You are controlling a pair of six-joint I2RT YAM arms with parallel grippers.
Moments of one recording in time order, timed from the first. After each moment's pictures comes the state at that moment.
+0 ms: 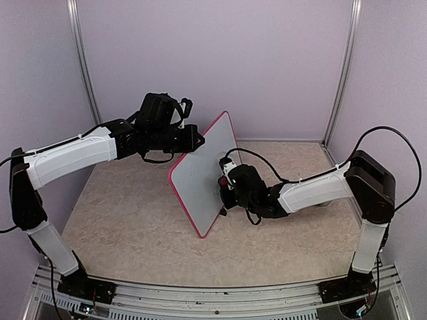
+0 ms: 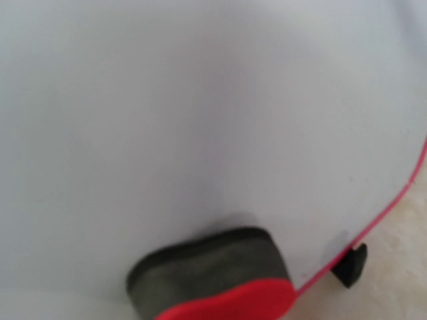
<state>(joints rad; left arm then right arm) -0.78 1.66 1.50 -0.34 -0.02 -0.50 0.96 1.89 1.07 0.28 0.44 0.19</state>
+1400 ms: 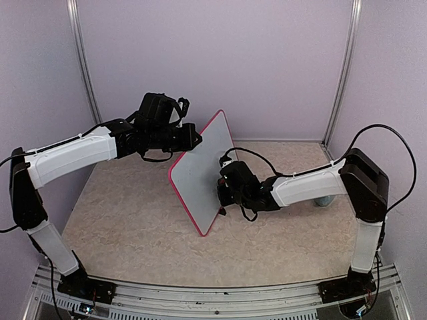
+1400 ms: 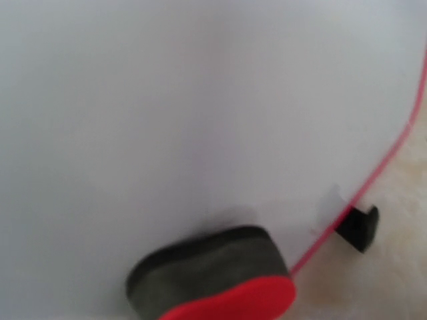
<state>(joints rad) -0.77 1.66 1.50 -0.33 -0.04 -0.52 0.96 1.93 1.20 0.09 0.44 0.35</state>
